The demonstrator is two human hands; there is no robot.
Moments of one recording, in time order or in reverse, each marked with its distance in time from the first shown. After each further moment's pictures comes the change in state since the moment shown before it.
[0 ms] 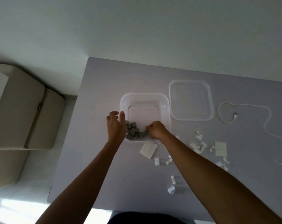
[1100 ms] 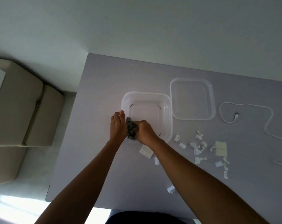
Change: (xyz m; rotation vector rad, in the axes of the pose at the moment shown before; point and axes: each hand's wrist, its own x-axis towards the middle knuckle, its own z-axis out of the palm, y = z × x) left_hand 0.005 -0.007 0.012 -0.040 -0.051 -0.033; right_hand -0.005 -0.019 0.050 -0.141 0.066 -0.253
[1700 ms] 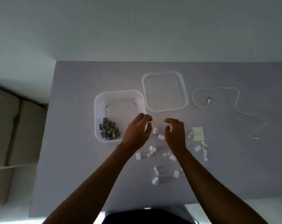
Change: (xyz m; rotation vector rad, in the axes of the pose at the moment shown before) left_hand -0.095 0.069 0.087 0.316 -0.271 0.884; right_hand -0.101 0.143 -0.095 0.080 0.739 0.013
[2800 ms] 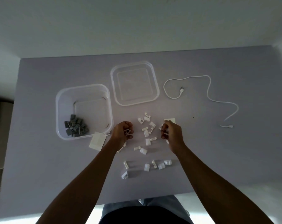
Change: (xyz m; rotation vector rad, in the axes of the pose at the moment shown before) left_hand 0.006 0.018 0.112 -1.065 -0.102 -1.174; right_hand 0.013 0.118 -0.073 0.907 -0.151 0.720
